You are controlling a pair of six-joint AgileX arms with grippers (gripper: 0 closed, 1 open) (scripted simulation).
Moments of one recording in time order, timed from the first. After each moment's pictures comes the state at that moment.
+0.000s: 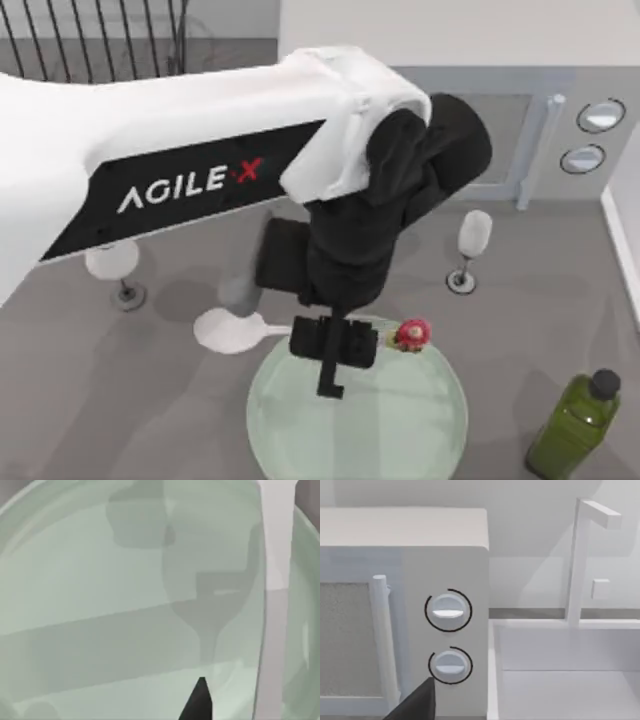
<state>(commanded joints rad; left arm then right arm) -0.89 1.99 1.59 -1.18 -0.08 -2.26 0.00 0.00 0.00 0.00 0.00 0.00</state>
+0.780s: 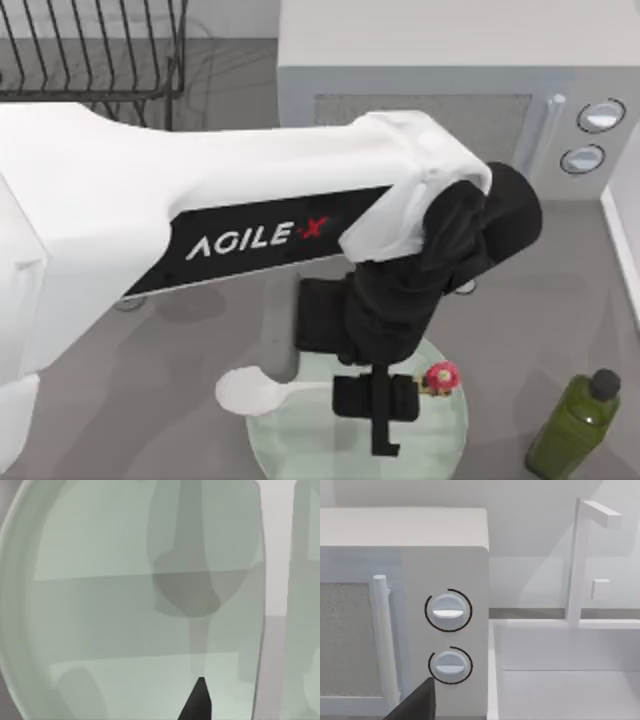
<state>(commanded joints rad) -0.99 2.04 1.58 -1.17 -0.08 -2.50 0.00 0.00 0.00 0.00 0.00 0.00</state>
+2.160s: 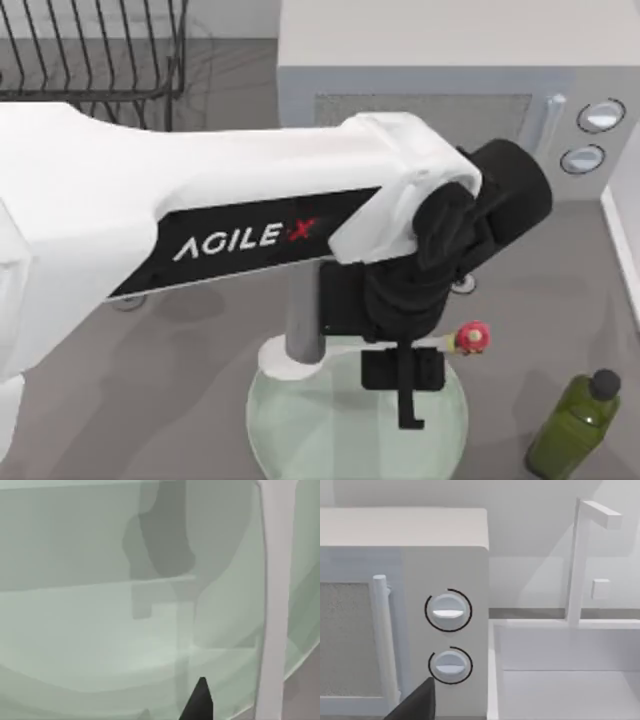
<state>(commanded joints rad) -0.98 2.02 1.54 -0.97 -0.12 -2.49 0.00 0.00 0.00 0.00 0.00 0.00</state>
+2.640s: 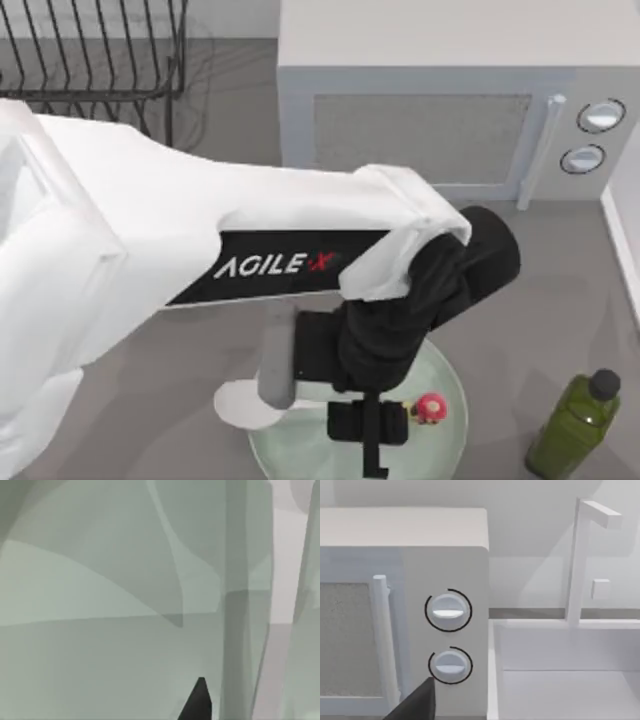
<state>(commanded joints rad) -0.99 2.09 1.45 -1.01 -0.08 -2.49 0.00 0.00 0.00 0.00 0.00 0.00</state>
